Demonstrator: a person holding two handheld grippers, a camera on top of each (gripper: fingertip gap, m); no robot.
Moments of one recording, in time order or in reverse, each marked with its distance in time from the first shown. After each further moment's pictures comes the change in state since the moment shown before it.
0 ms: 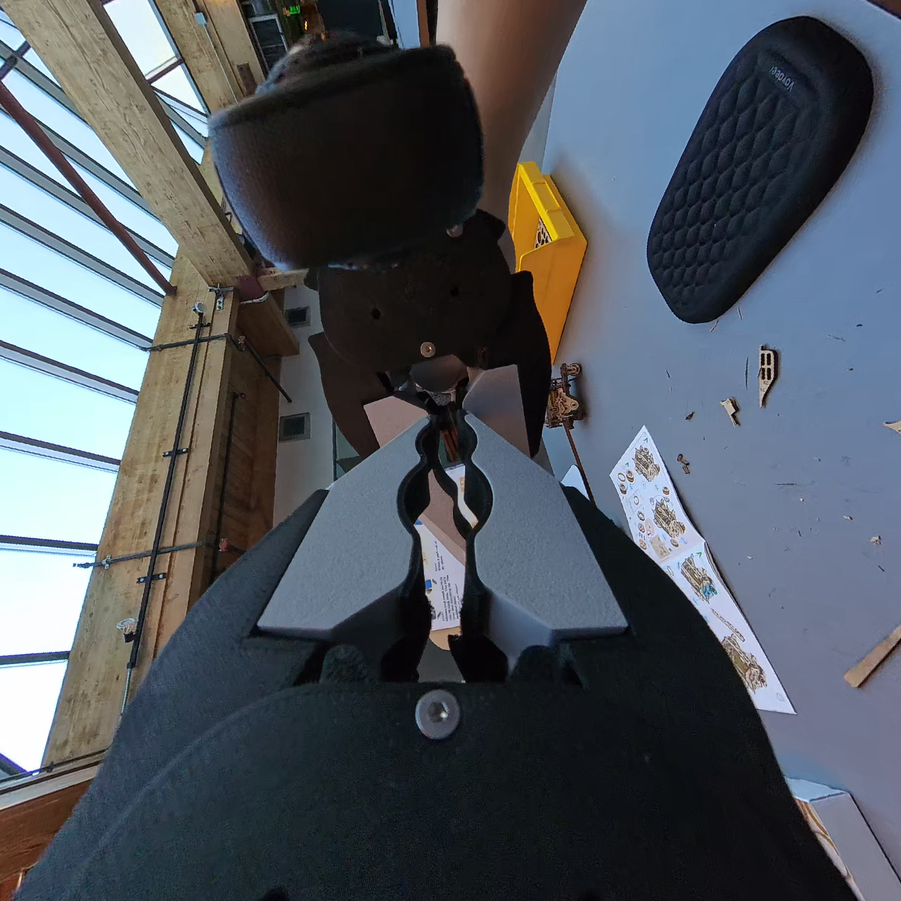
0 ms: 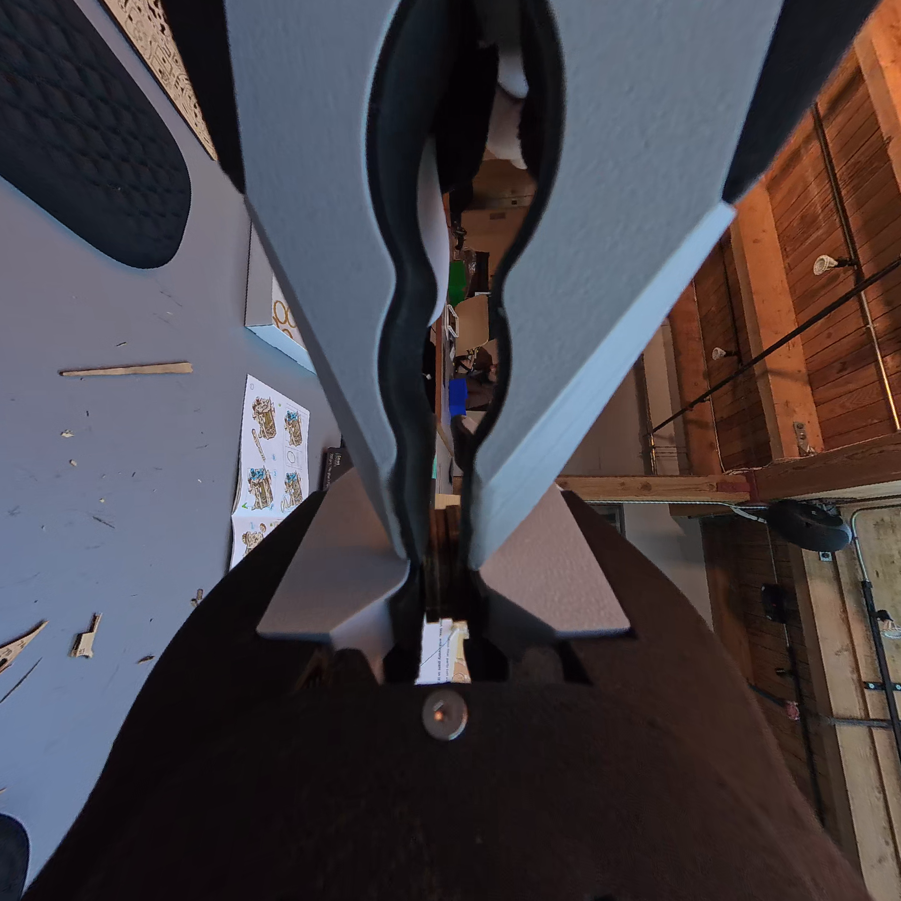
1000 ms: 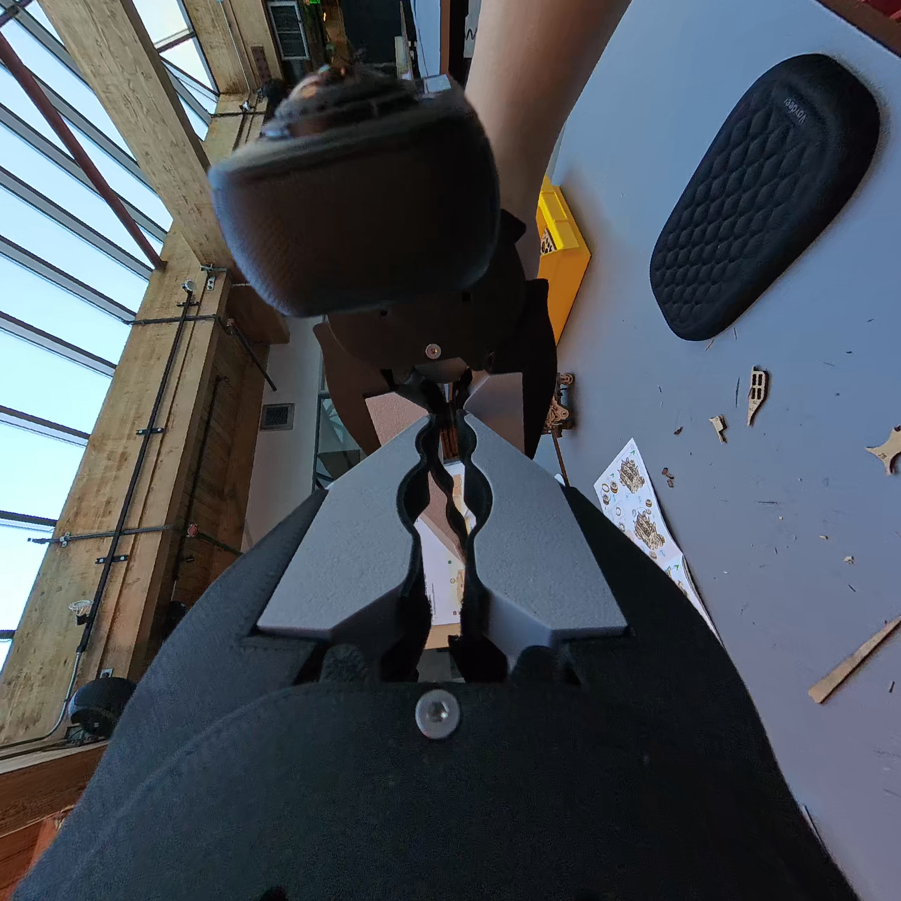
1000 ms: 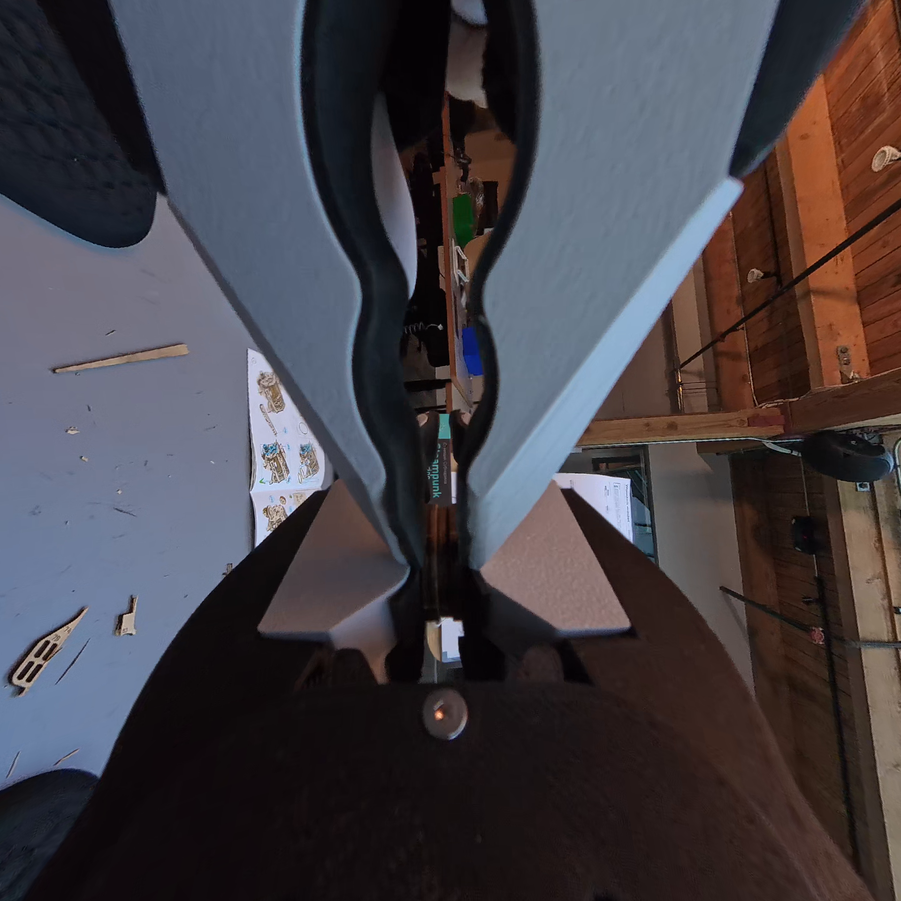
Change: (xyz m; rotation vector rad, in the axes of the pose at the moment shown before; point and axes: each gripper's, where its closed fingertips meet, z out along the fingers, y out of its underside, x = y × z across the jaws) left arm -0.003 0.008 -0.003 0.011 -0.008 -0.095; right arm 0.003 0.012 0.006 -0.131 -0.011 0.082
